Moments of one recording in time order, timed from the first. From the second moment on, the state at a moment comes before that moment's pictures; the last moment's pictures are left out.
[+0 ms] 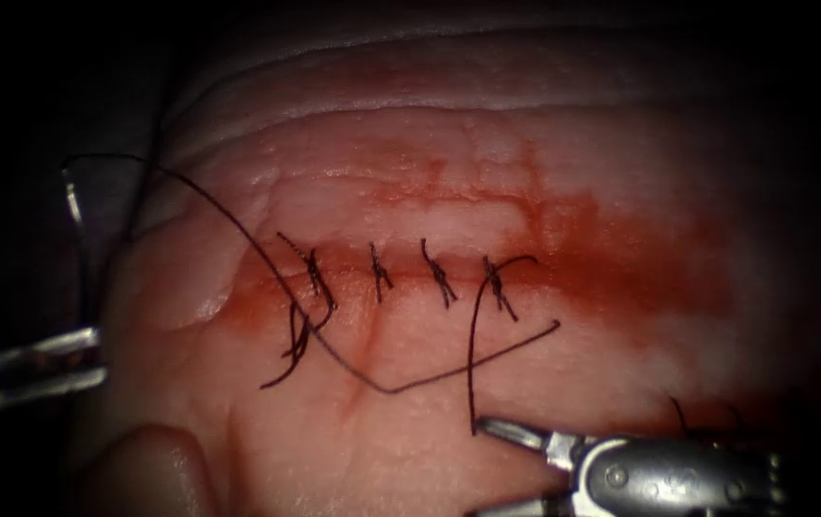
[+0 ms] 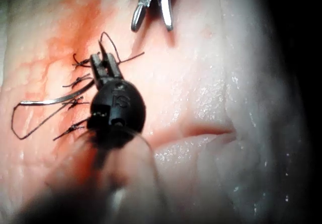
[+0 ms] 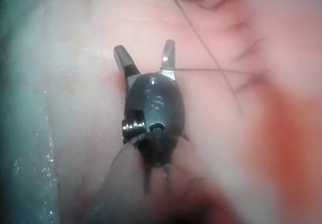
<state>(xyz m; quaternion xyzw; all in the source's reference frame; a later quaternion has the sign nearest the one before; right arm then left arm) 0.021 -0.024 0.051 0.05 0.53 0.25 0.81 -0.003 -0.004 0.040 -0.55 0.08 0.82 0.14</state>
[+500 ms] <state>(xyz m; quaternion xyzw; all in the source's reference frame) 0.017 -0.018 0.057 -0.03 0.47 0.27 0.84 -0.003 -0.004 0.040 -0.54 0.09 0.82 0.16</state>
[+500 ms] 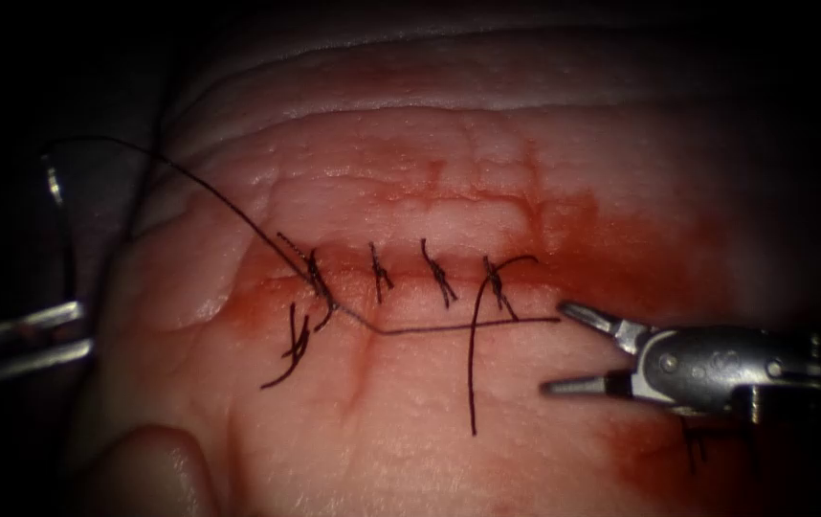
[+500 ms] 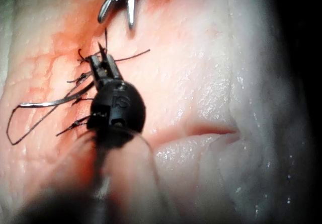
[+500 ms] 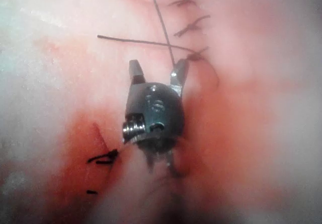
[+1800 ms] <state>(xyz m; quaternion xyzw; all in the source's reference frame) 0.022 -0.025 0.049 0.05 0.45 0.29 0.84 -0.004 -0.004 0.041 -0.54 0.09 0.82 0.15</state>
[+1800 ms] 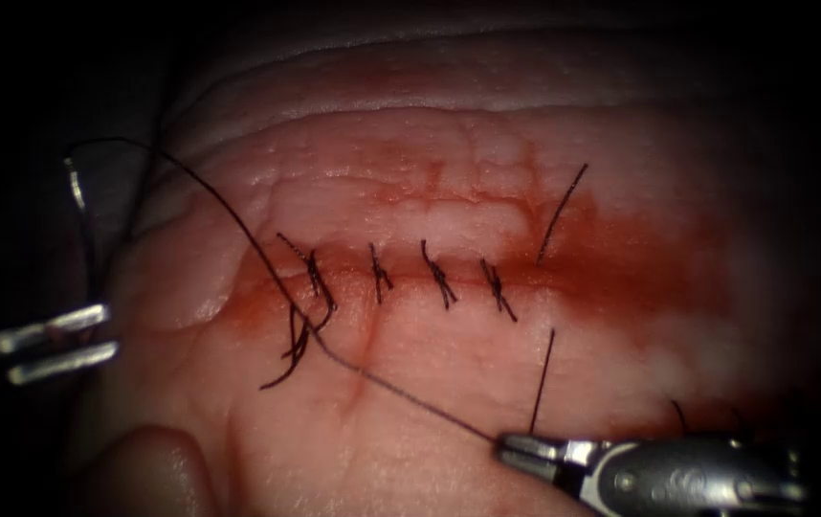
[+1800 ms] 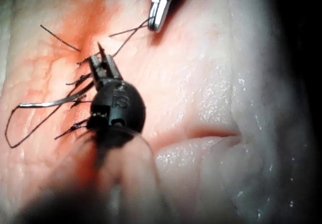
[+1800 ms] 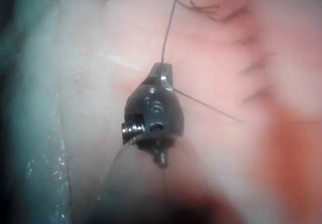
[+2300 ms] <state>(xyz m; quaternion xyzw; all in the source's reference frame) 0.014 -0.022 0.052 0.02 0.47 0.26 0.84 -0.002 -0.002 0.044 -0.52 0.10 0.83 0.17</state>
